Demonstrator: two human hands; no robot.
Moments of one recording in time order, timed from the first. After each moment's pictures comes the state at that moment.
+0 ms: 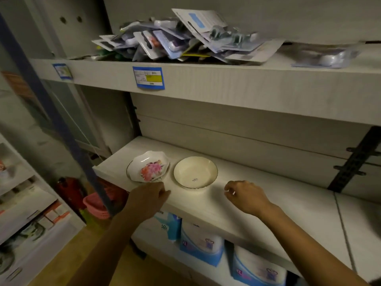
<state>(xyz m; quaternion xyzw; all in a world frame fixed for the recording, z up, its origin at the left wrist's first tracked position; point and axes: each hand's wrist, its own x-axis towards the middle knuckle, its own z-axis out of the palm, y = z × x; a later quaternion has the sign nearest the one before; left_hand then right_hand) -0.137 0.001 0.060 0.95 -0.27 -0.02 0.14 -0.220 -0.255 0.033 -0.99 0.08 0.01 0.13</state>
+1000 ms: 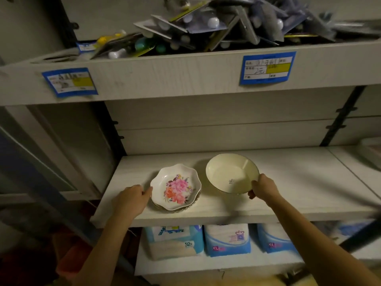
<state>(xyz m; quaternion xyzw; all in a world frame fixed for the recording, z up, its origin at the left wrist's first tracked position) 0.111 0.121 0.026 0.95 -0.28 -0.08 0.09 -0.114 -0.132 -0.005 -0.74 0.55 -0.07 0.37</state>
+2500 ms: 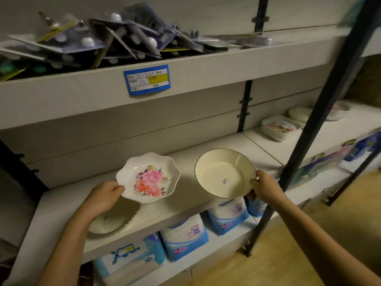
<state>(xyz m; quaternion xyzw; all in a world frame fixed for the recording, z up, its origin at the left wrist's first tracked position) 0.075 0.037 0.062 0.83 -0.46 -0.21 0.22 -0.288 -0.106 0.047 -0.66 0.62 -0.20 0.37</state>
